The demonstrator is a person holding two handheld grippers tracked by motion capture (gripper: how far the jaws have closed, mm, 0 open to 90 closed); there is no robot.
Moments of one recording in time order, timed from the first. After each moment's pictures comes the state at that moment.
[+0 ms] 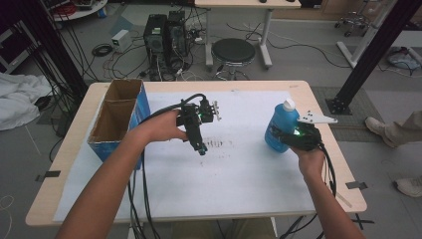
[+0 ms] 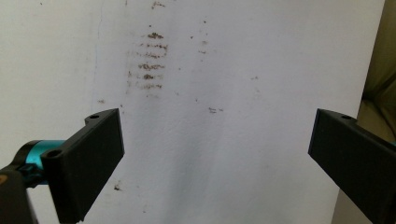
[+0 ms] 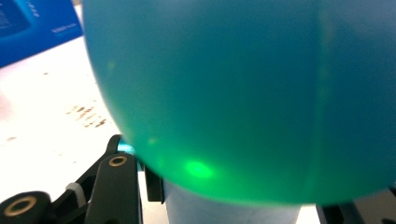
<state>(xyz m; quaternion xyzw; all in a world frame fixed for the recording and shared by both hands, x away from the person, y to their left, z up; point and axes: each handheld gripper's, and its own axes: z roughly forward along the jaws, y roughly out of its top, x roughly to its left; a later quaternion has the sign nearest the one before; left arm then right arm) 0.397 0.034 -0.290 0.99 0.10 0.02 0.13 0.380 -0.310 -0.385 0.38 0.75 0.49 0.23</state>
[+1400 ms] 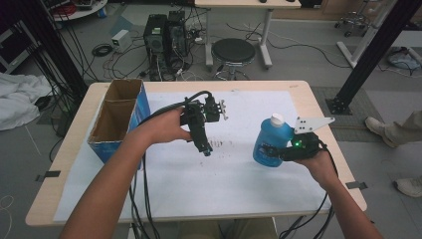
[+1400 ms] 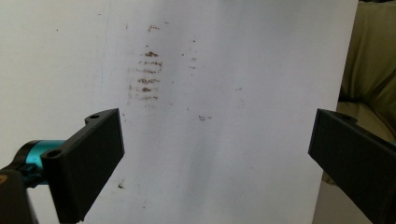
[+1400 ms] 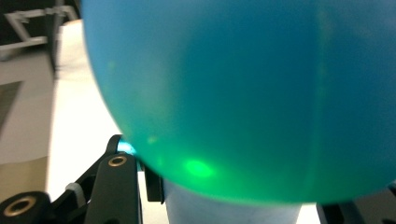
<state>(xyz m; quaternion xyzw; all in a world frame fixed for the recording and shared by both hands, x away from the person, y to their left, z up) 0.375 0.022 -0.259 0.99 0.09 0.04 0.14 0.355 -0.292 -0.363 0.17 0.83 0.52 0.08</state>
